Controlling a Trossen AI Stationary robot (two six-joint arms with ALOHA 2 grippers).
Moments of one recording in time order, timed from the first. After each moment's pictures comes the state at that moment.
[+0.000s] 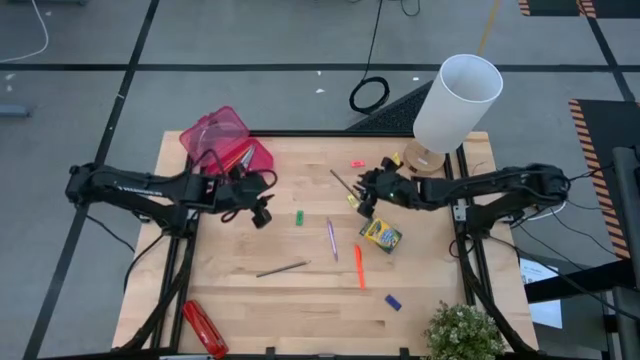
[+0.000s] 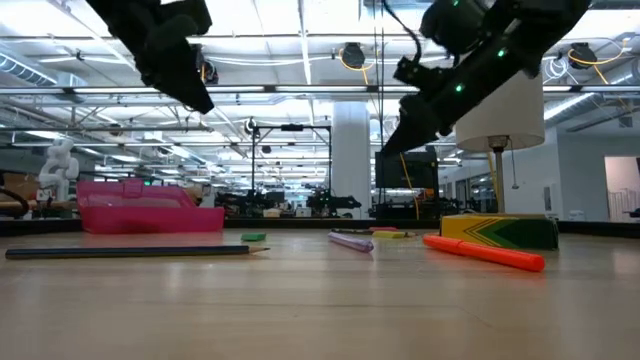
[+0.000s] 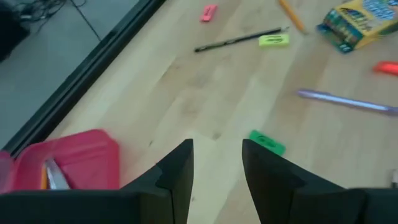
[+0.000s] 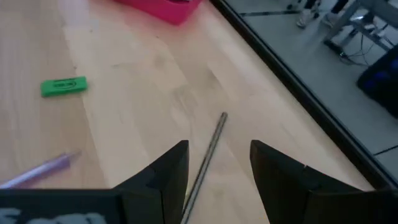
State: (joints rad) left arm -0.05 1.10 0.85 -0.61 -0.47 -0.34; right arm -0.14 1.38 0.65 0.12 0.39 0.04
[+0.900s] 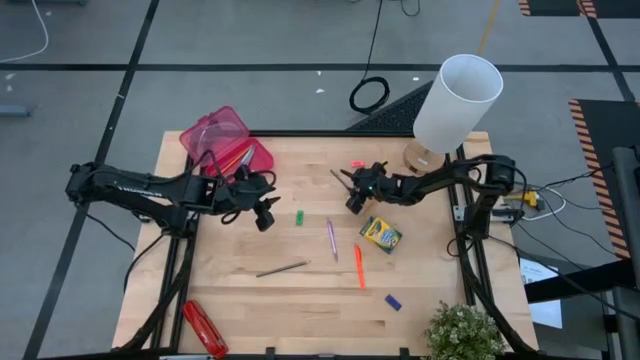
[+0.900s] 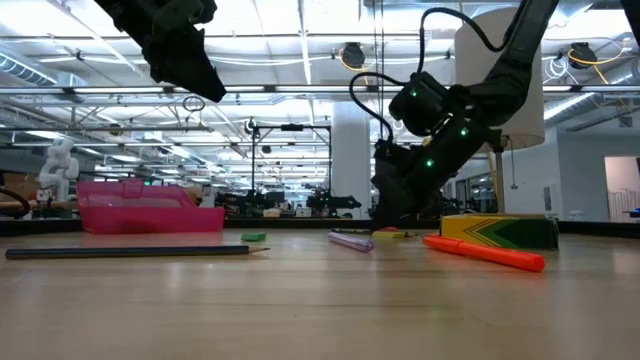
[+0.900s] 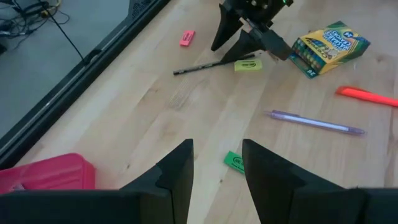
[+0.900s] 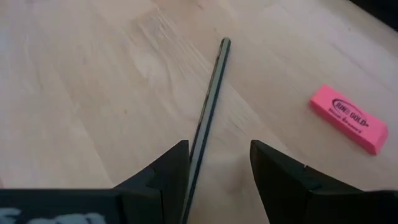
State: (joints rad) left arm -0.07 1.10 0.85 -0.50 -0.44 -0.32; right arm -0.29 1.77 0.65 0.37 0.26 0.20
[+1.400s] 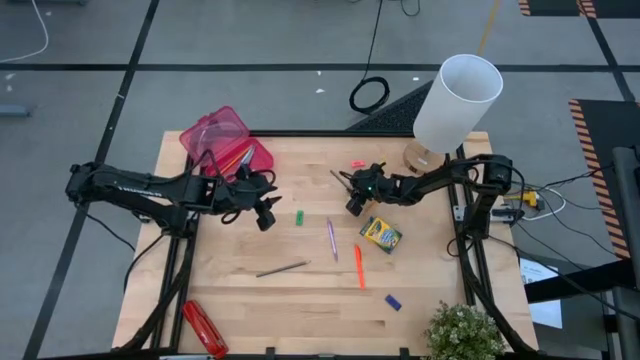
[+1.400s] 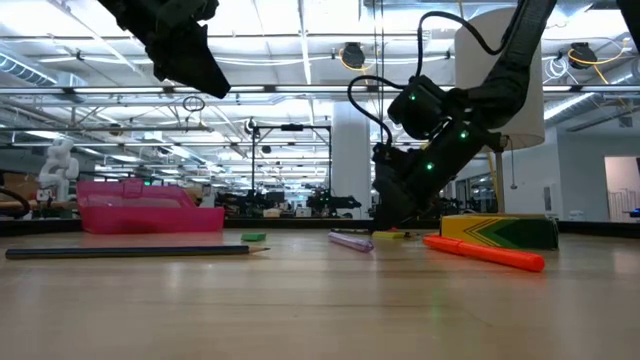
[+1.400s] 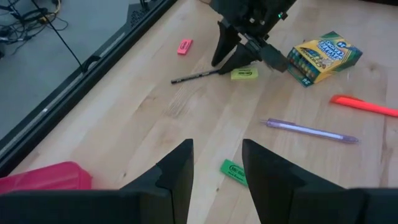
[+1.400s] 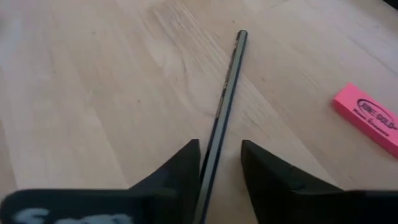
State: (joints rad) left arm -0.07 1.10 0.85 -0.47 -0.44 -0.31; right arm -0.29 1.80 0.65 0.37 0.21 0.16
